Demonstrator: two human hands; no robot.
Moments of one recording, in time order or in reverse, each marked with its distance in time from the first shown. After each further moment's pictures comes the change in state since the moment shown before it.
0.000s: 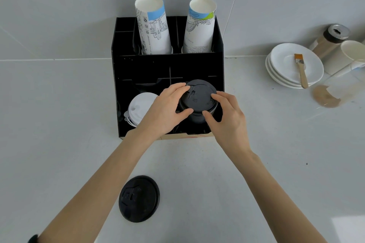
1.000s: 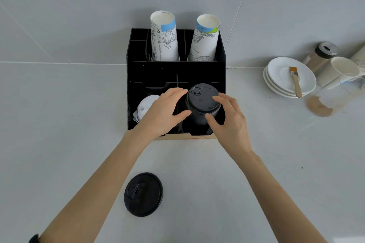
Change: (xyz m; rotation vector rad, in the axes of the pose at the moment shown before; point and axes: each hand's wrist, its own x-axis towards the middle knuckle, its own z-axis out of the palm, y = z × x) left_hand -0.022 -0.001 -0.018 -0.063 0.031 -0.004; right_hand -0.011 -0.012 -0.011 0.060 -0.035 -0.042
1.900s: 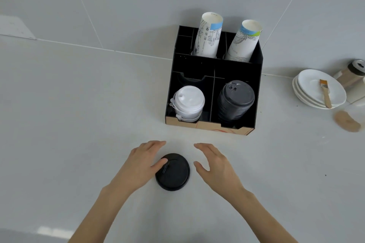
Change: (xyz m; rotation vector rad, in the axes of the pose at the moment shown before) left_hand -0.184 -0.070 0.004 0.079 -0.065 -0.311; right_hand -0.112 -0.014 0.069 -0.142 -0.501 -0.151
